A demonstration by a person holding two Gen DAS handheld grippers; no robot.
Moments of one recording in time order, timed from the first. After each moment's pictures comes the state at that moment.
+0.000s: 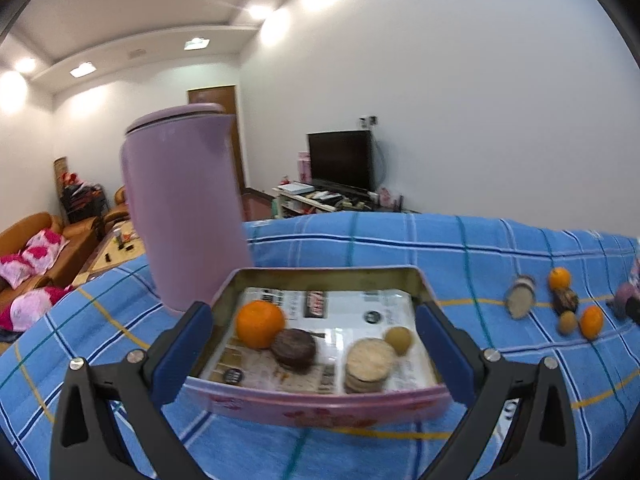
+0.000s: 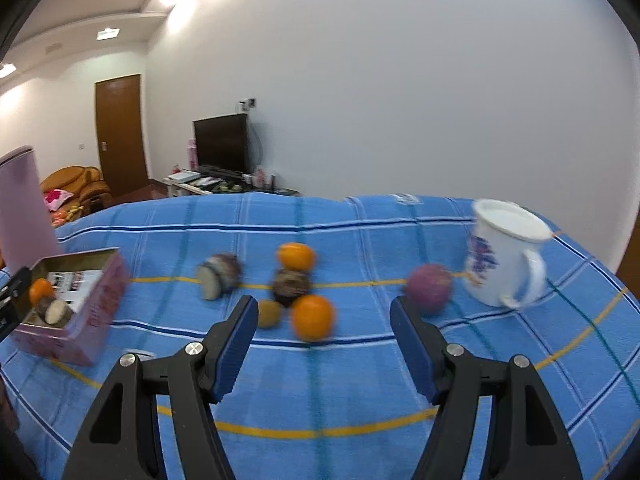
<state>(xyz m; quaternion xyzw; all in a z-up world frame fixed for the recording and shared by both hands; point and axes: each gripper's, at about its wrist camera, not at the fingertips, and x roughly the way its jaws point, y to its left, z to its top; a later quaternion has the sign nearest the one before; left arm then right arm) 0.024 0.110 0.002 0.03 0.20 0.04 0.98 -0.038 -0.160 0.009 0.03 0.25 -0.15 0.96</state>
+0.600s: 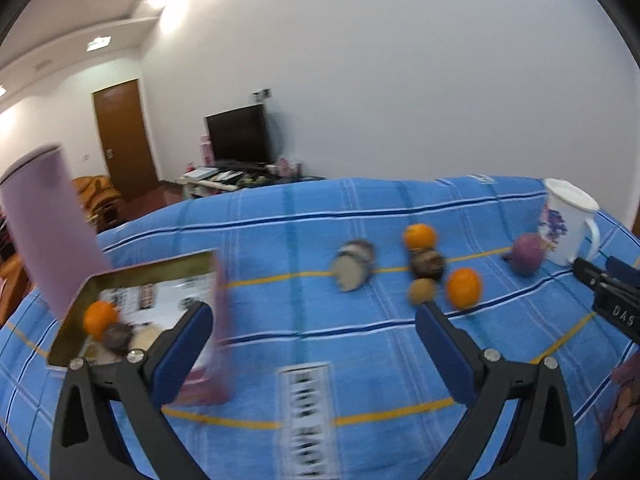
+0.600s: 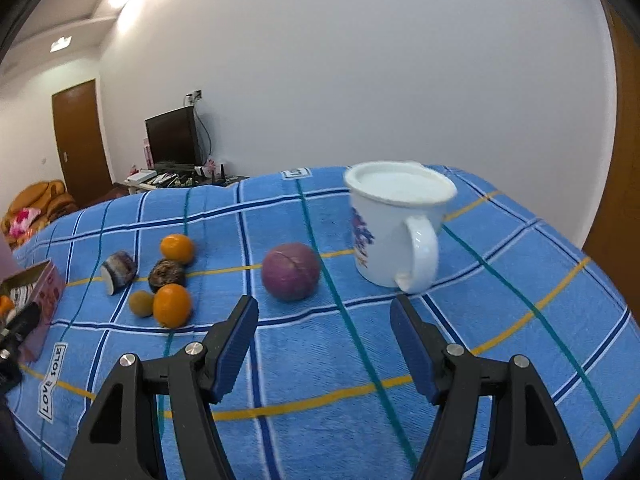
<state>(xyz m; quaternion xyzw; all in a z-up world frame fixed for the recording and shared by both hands) 0.015 -0.036 0.005 0.08 0.26 -0.12 0.95 -0.067 -0.264 0.005 0.08 0.28 -0.21 0.93</state>
